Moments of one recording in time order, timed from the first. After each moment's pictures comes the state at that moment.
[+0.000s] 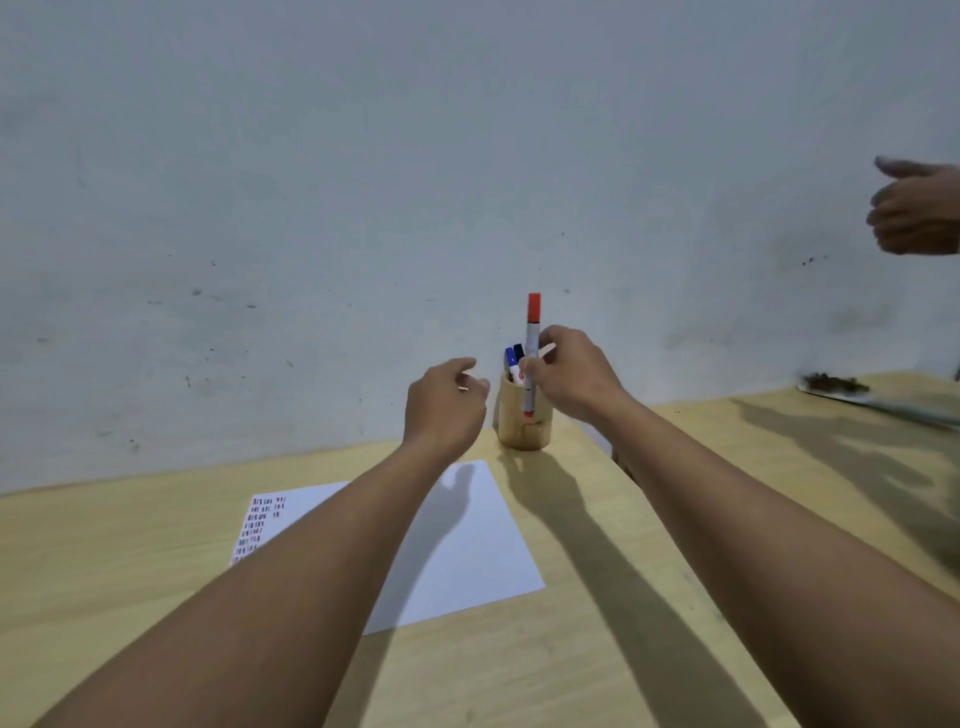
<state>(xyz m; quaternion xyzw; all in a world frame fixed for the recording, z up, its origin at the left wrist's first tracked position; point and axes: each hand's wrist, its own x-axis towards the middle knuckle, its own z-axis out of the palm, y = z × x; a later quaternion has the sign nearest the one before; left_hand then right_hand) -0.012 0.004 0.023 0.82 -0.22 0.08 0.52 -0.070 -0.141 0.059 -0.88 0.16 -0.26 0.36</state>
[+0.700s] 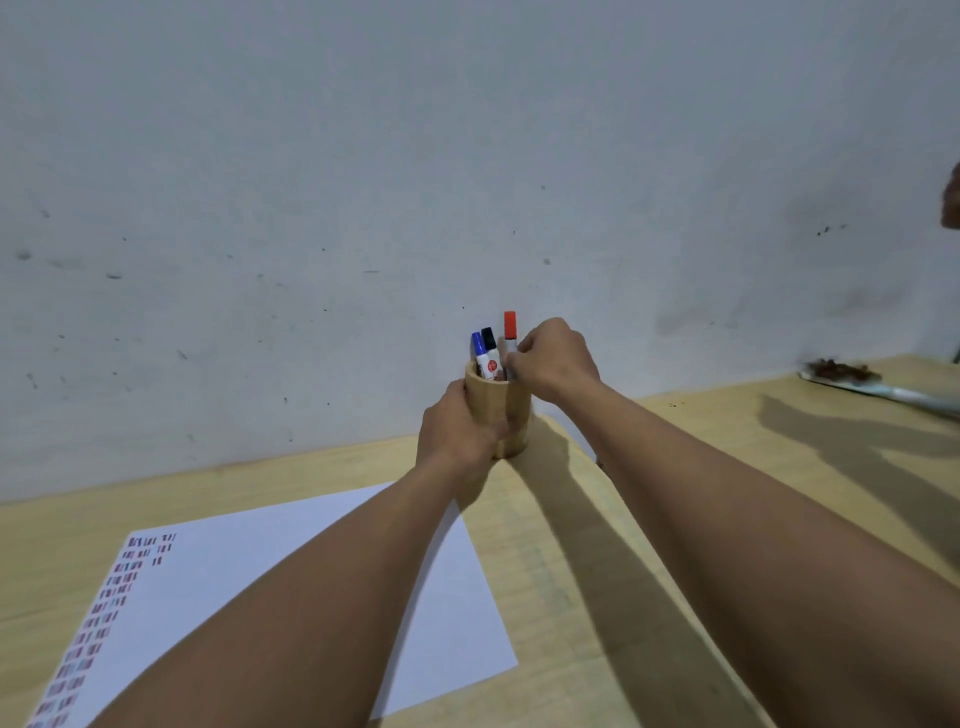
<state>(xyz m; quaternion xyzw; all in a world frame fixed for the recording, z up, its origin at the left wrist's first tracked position) 0.051 -0.092 -0.051 0.83 -0.23 -0.02 0.52 0.021 -0.211 0.018 -0.88 0.28 -0.24 0.30</state>
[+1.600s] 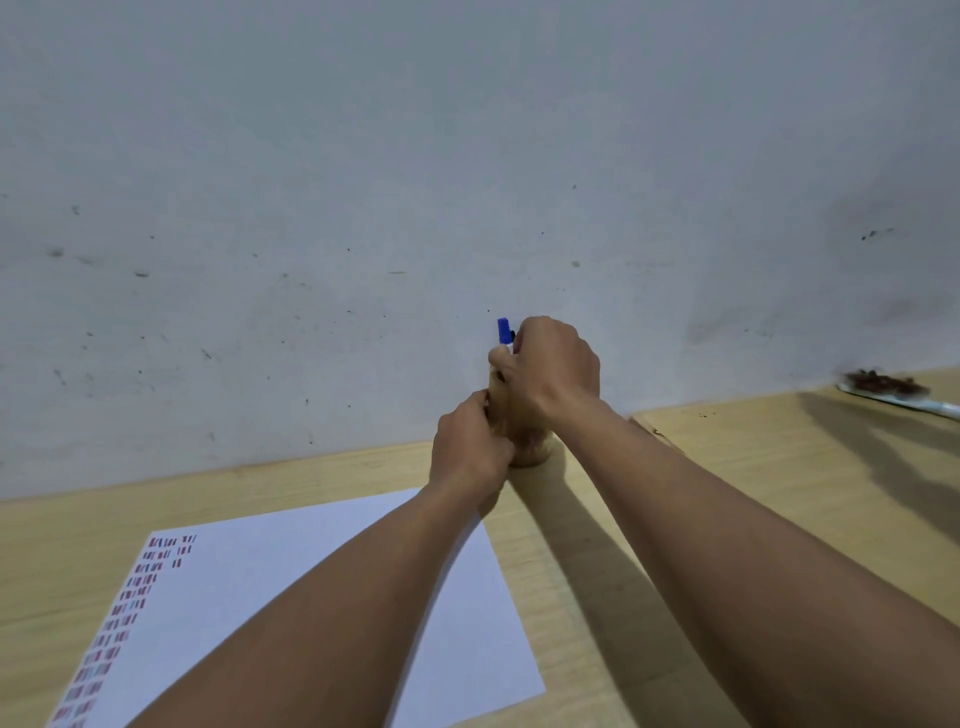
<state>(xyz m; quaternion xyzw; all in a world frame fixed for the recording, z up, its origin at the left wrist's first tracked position) 0.053 -0.085 -0.055 0.85 -0.23 0.01 0.48 0.031 -0.180 0.016 -0.91 0.23 -0.31 0.15</state>
